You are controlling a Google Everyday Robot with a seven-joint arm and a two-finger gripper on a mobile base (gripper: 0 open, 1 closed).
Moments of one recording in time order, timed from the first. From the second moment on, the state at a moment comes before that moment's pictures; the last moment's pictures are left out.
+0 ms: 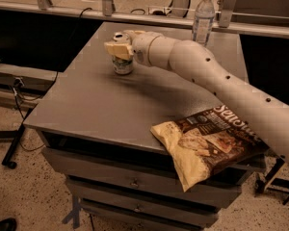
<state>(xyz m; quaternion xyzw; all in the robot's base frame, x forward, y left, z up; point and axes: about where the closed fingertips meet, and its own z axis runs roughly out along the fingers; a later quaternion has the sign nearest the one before) 0.735 0.046 0.920 -0.31 0.68 0.24 0.62</state>
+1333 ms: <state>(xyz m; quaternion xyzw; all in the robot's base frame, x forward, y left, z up) 0.644 -0.107 0.946 -0.31 0.71 0.21 0.60</state>
